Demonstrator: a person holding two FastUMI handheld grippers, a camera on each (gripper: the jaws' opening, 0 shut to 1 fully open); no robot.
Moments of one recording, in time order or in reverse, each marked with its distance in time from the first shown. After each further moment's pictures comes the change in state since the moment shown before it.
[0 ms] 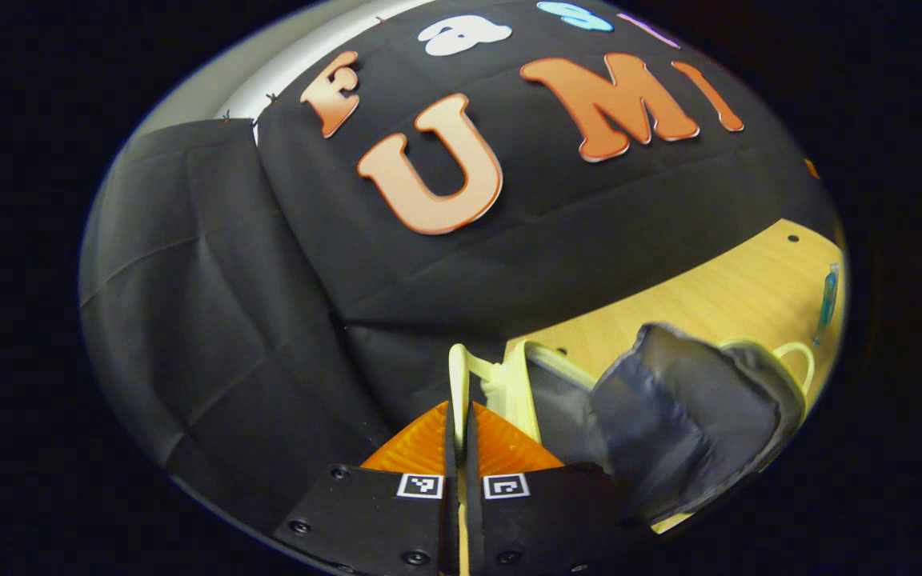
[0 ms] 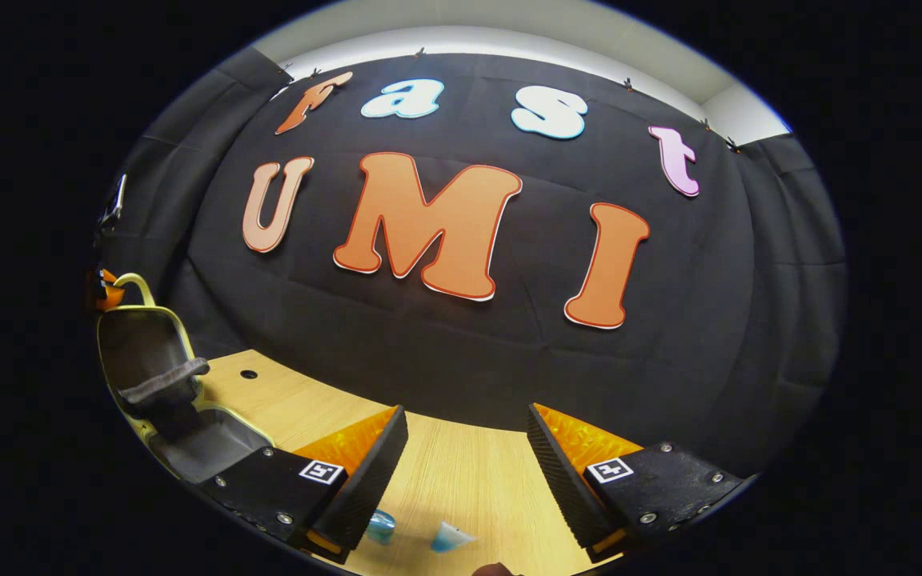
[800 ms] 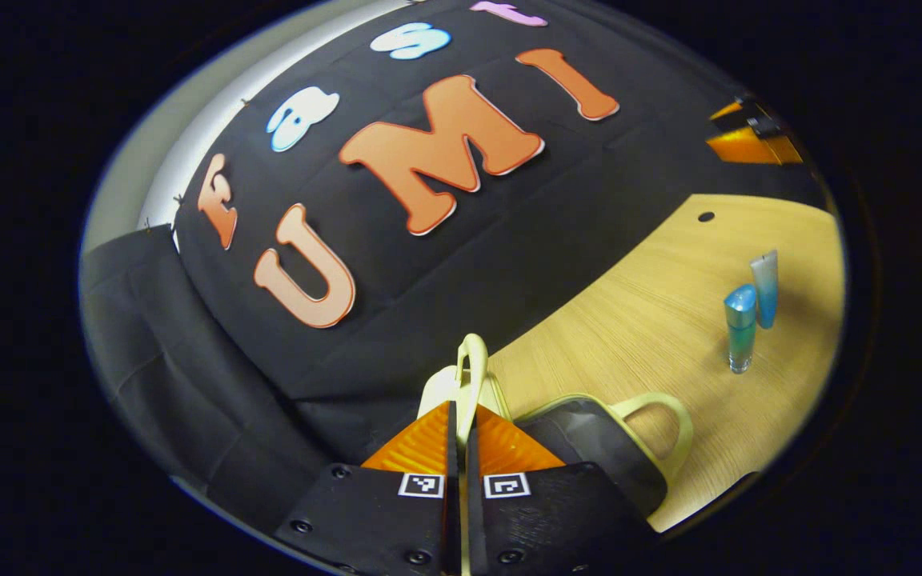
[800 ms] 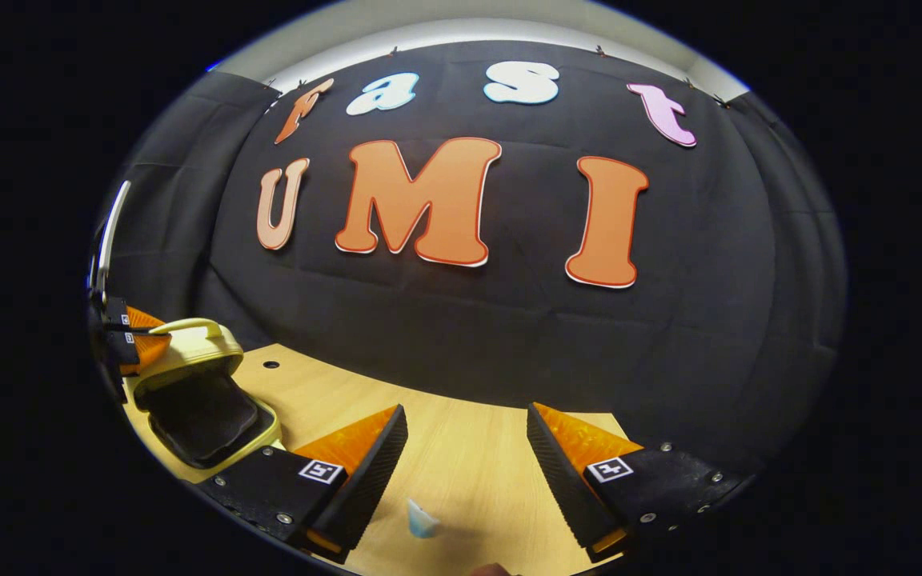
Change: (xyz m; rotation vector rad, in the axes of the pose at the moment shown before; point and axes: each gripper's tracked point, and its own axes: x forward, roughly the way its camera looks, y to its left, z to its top) left arm -0.120 -0.259 0.123 0.212 -0.184 -0.128; right arm 0.010 -0.045 -0.049 0.084 0.026 0.156
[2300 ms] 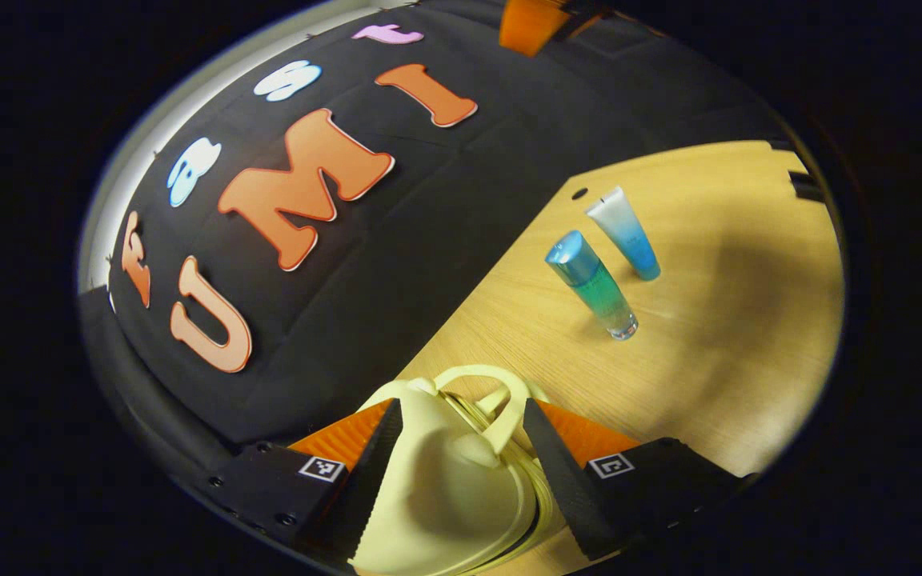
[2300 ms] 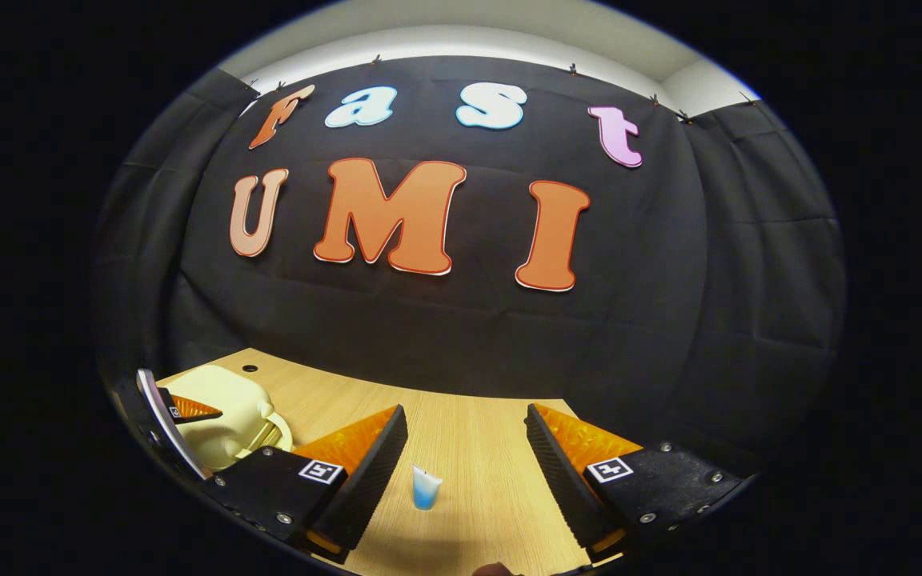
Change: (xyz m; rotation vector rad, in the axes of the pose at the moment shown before) left arm -0.019 -0.182 -0.042 0.308 -0.096 -0.280; right arm -0.088 -0.011 -0.002 0.012 0.020 -0.187
